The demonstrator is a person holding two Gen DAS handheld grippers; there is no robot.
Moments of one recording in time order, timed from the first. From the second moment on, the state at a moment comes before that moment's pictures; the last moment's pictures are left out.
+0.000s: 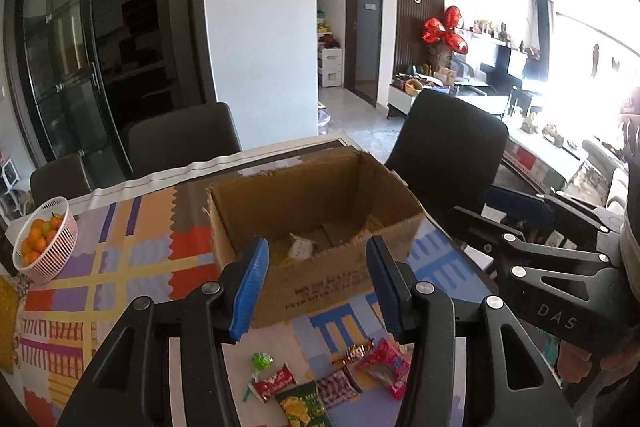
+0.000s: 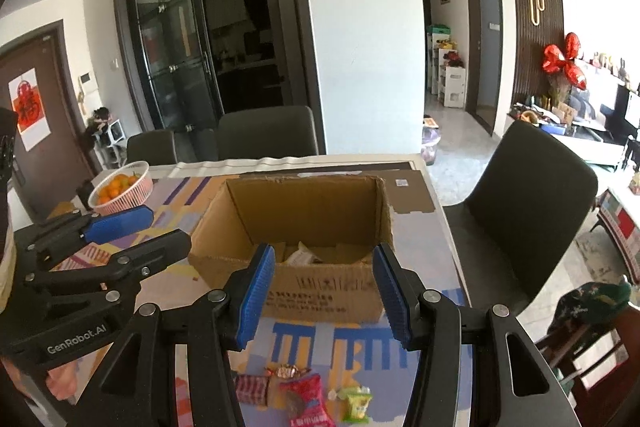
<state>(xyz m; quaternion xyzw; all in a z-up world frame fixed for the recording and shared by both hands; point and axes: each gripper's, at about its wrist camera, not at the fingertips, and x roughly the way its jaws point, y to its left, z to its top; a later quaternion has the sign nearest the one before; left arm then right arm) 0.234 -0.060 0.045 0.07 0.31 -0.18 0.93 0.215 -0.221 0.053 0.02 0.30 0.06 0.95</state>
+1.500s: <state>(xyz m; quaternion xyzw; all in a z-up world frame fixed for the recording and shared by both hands) 0.242 -0.098 -0.137 0.15 0.47 -0.25 0.83 0.185 -0.248 -0.129 0.06 0.49 0.01 0.87</state>
